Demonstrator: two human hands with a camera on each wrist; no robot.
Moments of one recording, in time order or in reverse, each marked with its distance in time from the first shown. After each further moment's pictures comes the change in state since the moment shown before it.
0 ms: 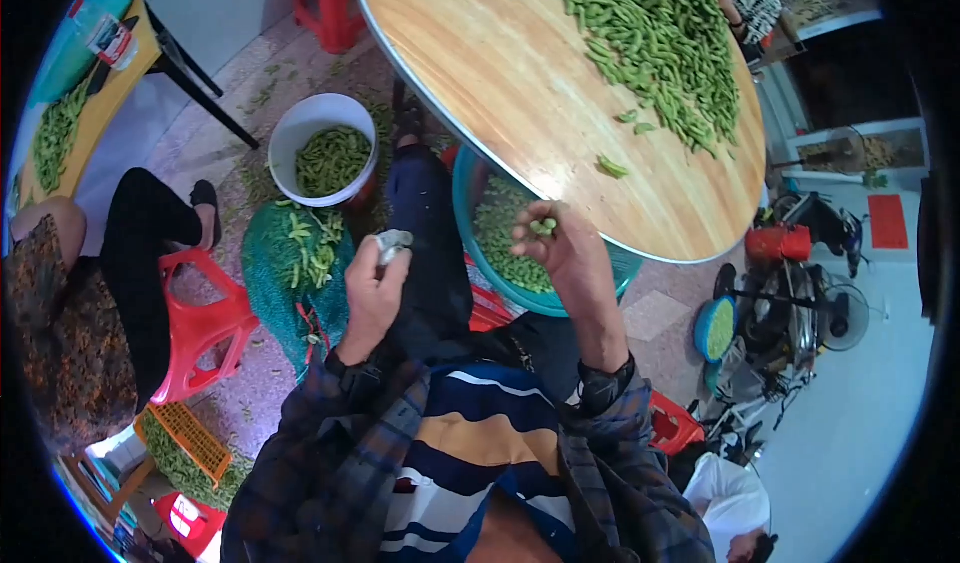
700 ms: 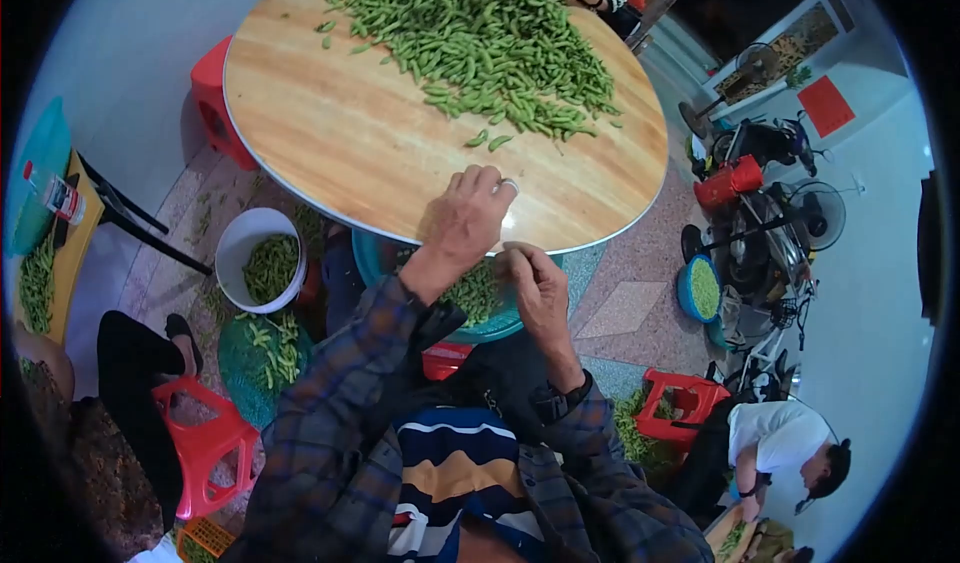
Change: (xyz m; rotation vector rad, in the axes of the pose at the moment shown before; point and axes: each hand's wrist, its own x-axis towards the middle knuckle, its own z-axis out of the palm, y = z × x) left_hand 0.082 0.139 0.228 0.532 -0.365 1.171; right_hand -0.058 -0.009 -0.079 -0.601 0.461 -0.509
